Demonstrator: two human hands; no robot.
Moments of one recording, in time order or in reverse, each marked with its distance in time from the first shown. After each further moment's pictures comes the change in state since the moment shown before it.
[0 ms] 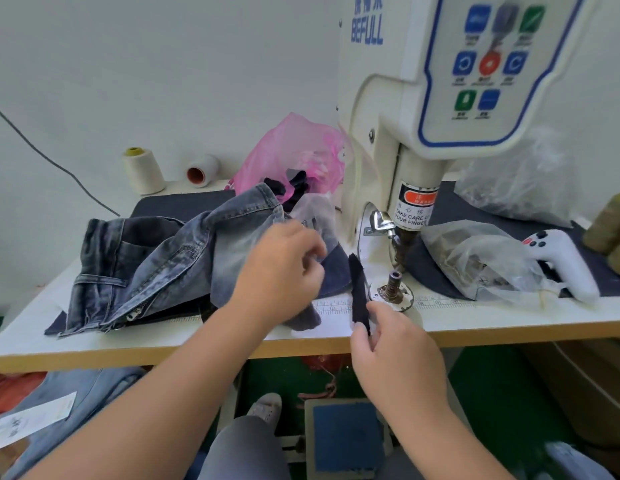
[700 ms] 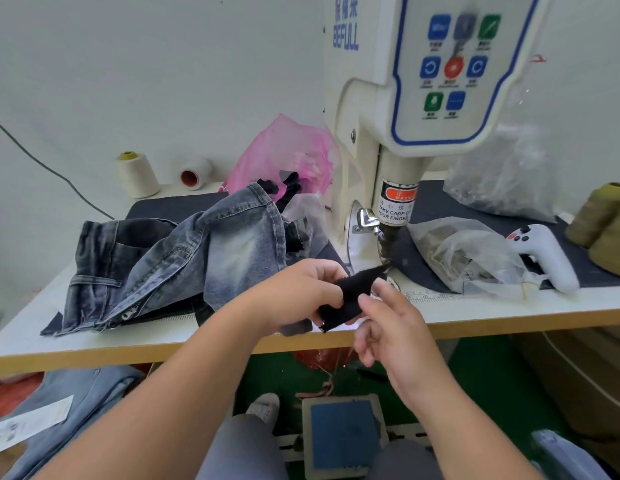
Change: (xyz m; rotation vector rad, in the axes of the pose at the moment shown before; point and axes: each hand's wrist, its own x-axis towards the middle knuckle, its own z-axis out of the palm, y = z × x) left_hand -0.001 0.026 0.001 -0.722 -0.739 -0.545; right_hand 0.009 0.011 -0.021 1.120 -0.322 0.287
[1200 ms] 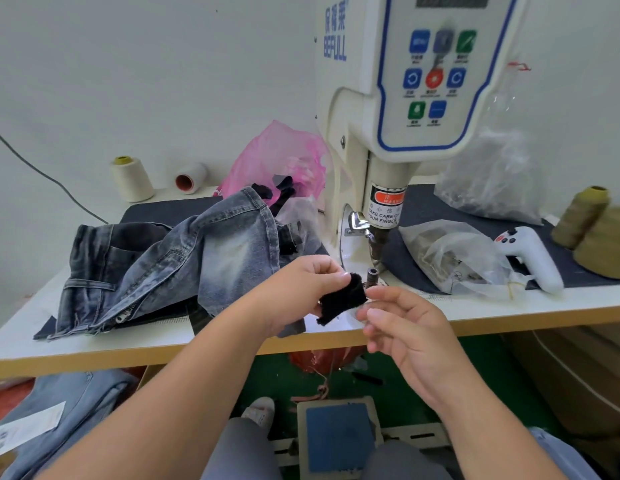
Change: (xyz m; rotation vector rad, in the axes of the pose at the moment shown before) left_hand 0.005 0.002 0.010 -0.063 0.083 0.069; right_hand -0.003 -0.006 -0.029 0.118 -0.006 -0.034
